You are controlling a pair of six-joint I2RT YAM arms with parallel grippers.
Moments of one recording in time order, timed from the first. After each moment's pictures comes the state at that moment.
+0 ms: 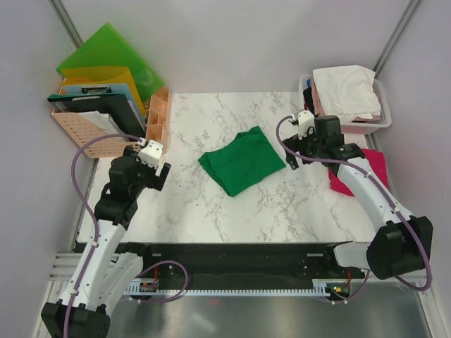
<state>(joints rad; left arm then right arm) -0.15 0.72 0.68 -0.37 -0.03 0.39 0.23 1.30 1.07 -0.53 -0.14 -0.25</state>
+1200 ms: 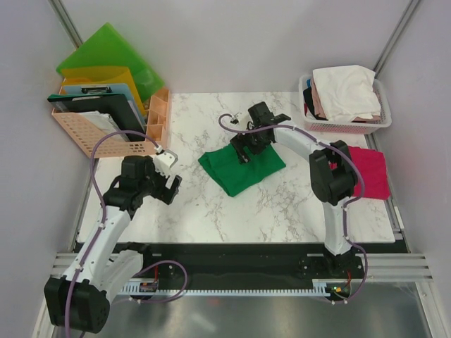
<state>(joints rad) -0.15 0.88 0.66 -0.52 0.25 0.39 0.47 2.08 1.66 -0.64 -0.28 -0.23</state>
